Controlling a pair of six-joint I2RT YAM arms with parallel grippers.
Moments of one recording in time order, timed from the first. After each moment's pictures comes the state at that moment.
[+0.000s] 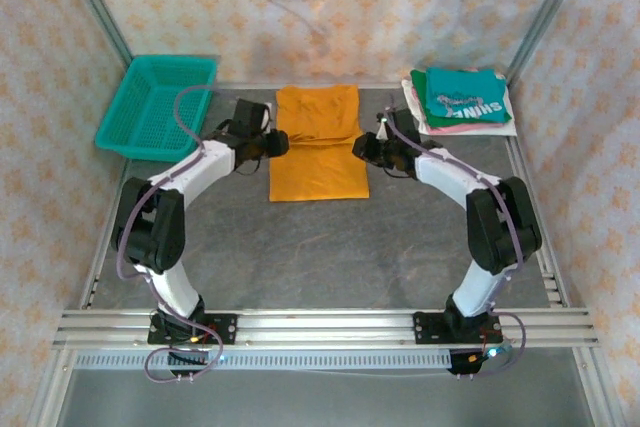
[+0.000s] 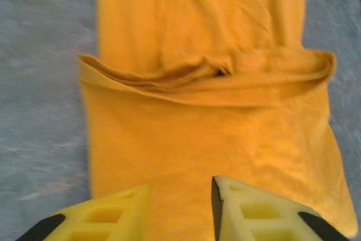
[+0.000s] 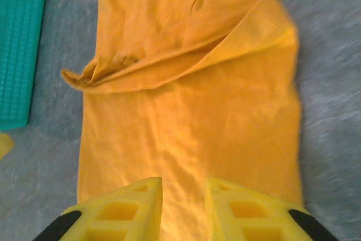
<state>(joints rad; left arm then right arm) -0.29 1.75 1.25 -0.32 0.13 -0.41 0.38 1.73 1.16 -0.18 -0.30 0.64</state>
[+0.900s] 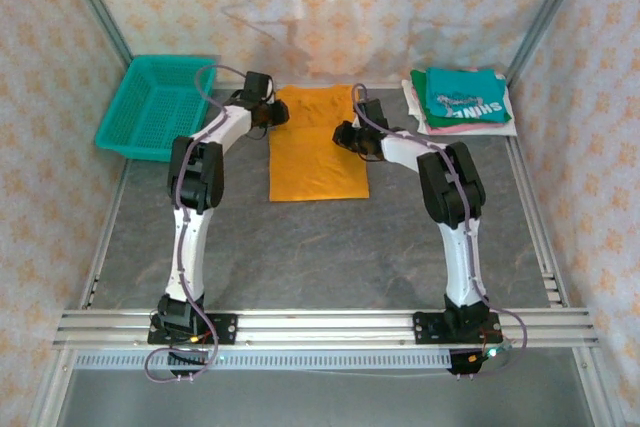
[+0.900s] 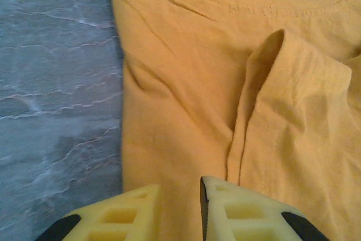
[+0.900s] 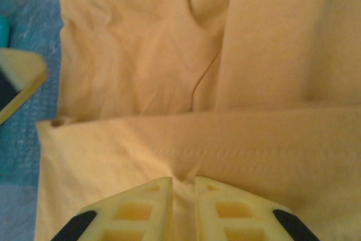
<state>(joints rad) -0.15 2.40 1.97 -0.40 0.18 -0.39 0.38 2.22 1.56 -0.08 -0.27 0.67</state>
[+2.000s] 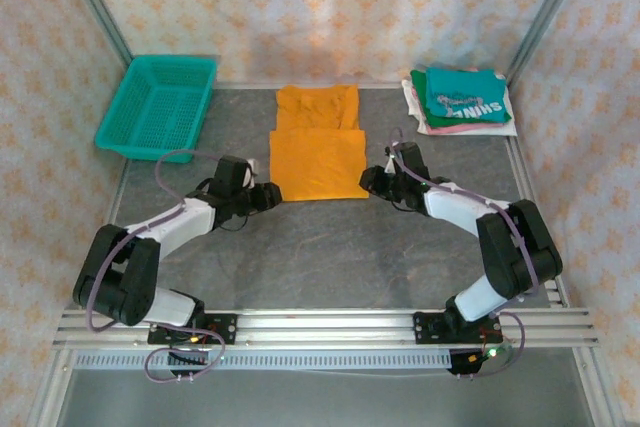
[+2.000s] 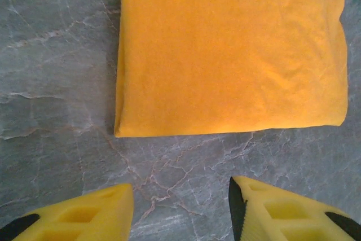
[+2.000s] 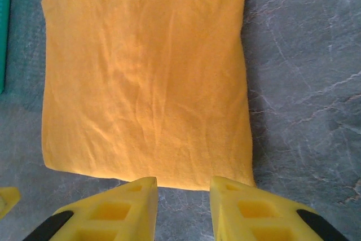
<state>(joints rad) -0.28 1.42 0.68 -0.14 0.28 -0.63 0.39 1.55 0.80 -0.03 -0.29 0.69</state>
